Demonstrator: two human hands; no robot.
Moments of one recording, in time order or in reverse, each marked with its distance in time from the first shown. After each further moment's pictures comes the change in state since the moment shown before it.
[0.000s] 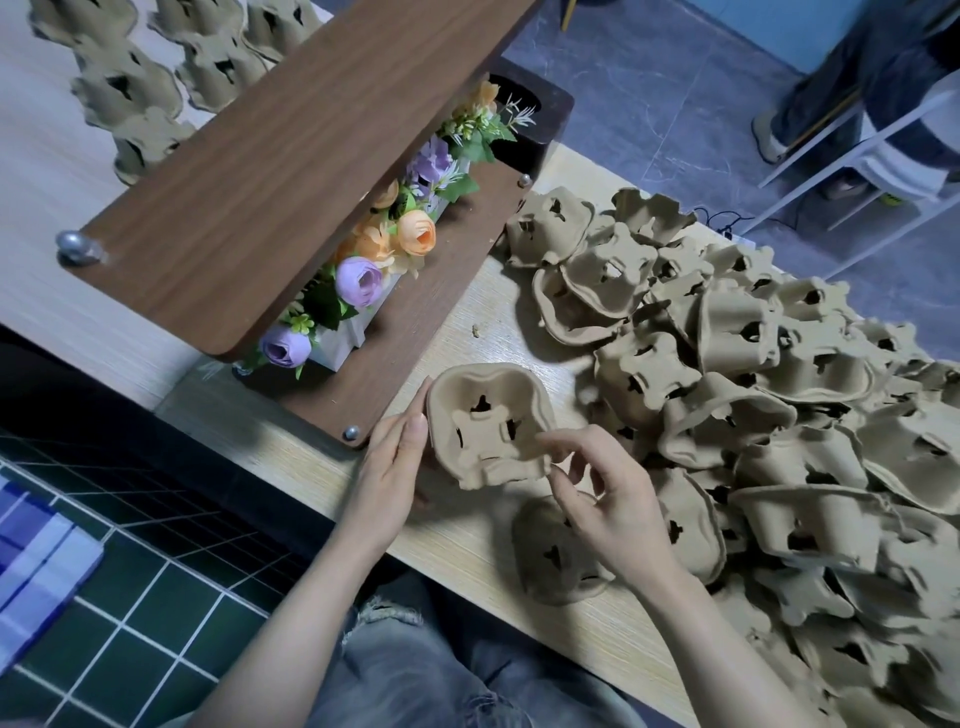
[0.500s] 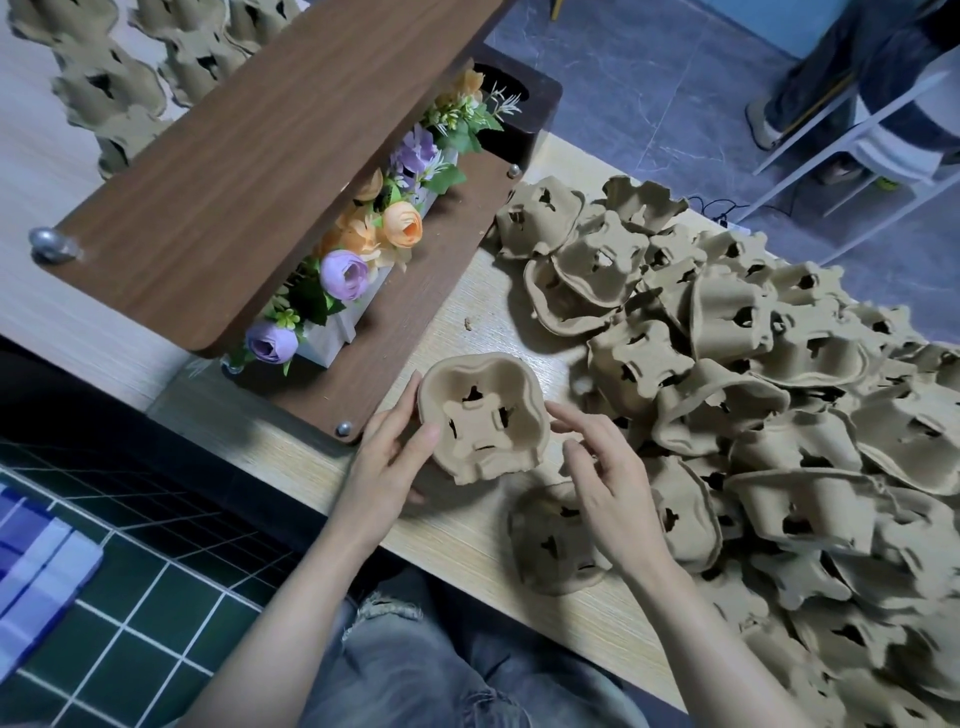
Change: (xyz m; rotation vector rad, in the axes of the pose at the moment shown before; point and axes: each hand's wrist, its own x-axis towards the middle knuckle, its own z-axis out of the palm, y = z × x) left_hand 0.001 -0.001 -0.002 -0.032 -0.027 -0.017; right_hand -0.001 -0.005 0.003 0.188 0.046 0.330
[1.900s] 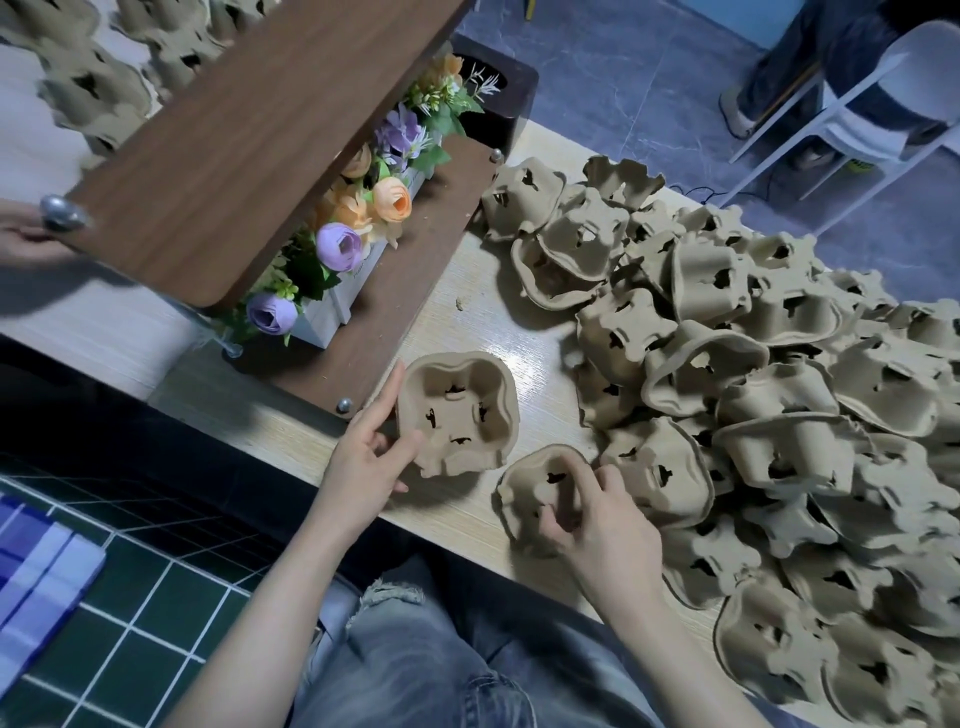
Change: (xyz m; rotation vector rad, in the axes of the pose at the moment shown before) left_hand -0.015 -0.010 -0.014 0.013 0.014 0.037; right_hand -0.066 0.018 0.018 -0.781 -0.028 0.213
